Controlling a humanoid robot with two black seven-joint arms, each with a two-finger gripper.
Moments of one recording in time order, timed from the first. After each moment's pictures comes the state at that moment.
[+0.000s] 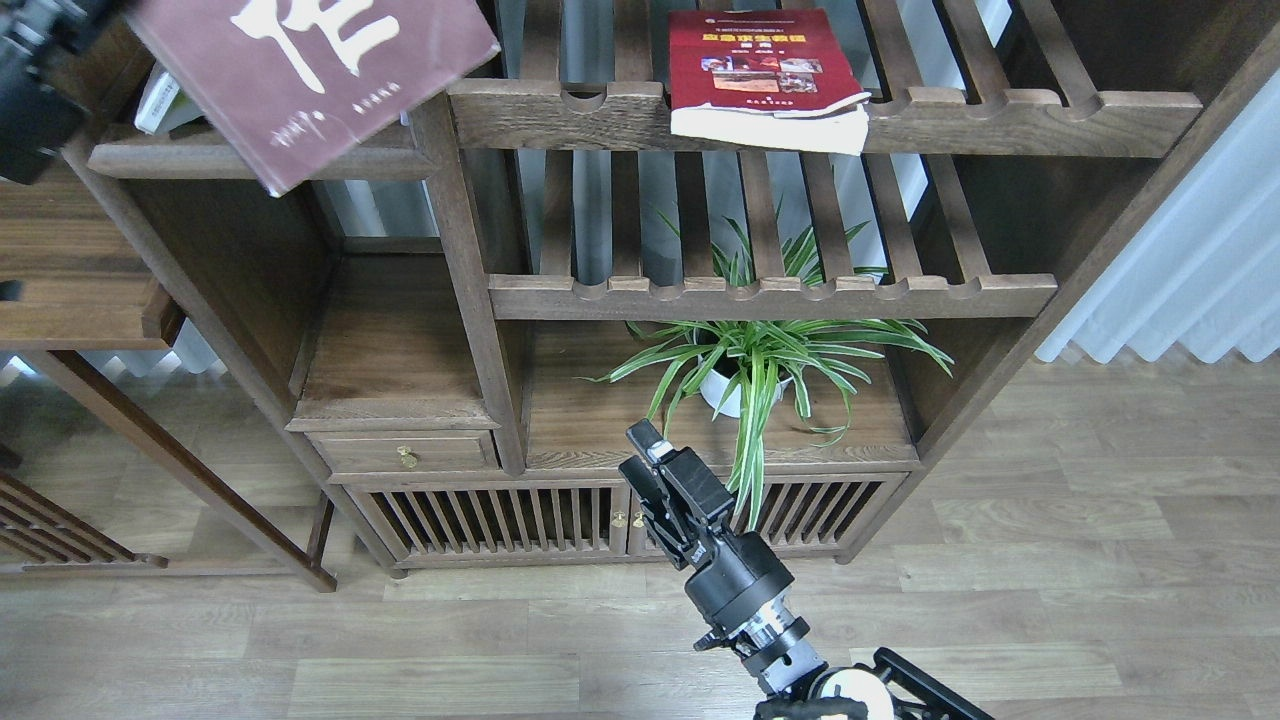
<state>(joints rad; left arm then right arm) -0.59 0.76 -1.25 -1.38 -0.17 -0.49 0.14 0.00 0.02 0.78 1.20 0.22 0.58 0.10</state>
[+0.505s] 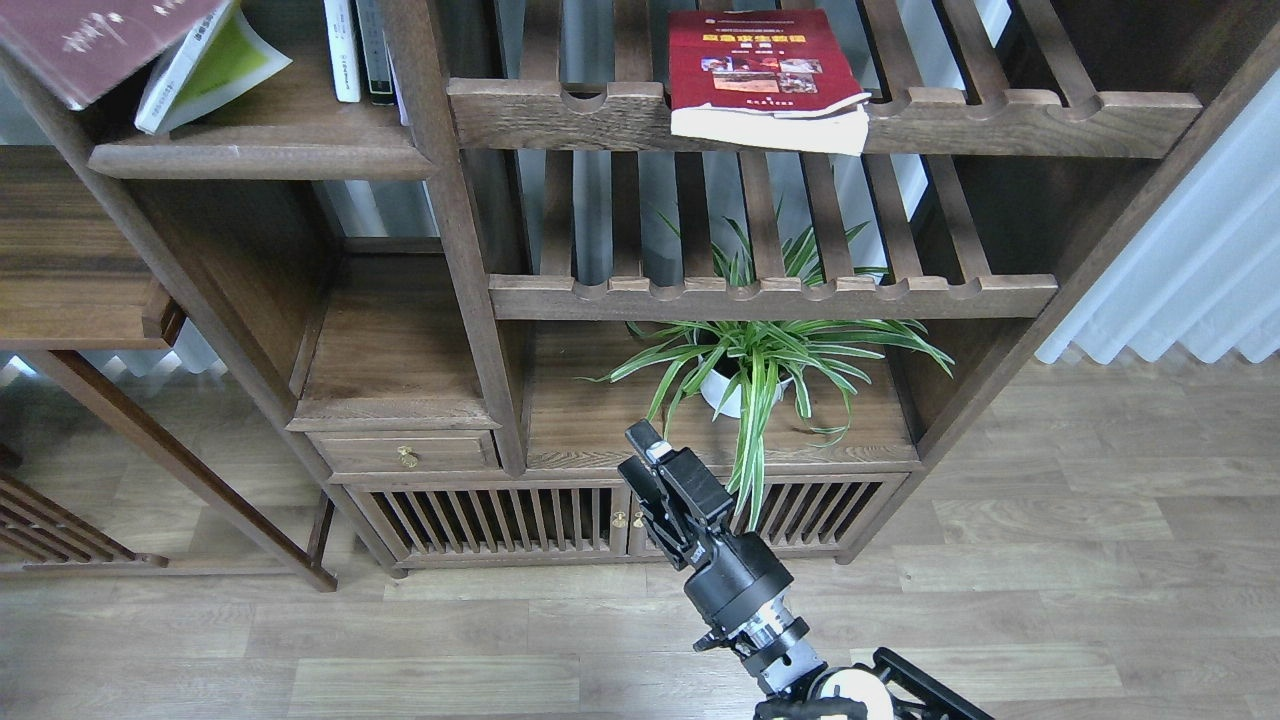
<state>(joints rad) -0.59 0.92 -1.35 -1.32 -0.16 -0.49 0.12 0.00 0.02 0.77 1.20 0.22 0.58 0.10</state>
